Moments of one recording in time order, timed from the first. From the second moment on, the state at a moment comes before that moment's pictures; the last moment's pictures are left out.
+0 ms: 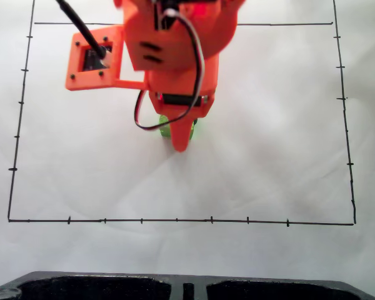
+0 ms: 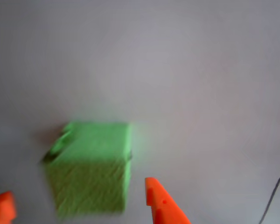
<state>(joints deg) -5.4 104.8 122.2 60.6 20.0</state>
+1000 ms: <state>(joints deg) -1.1 169.5 148.8 69.5 -2.7</state>
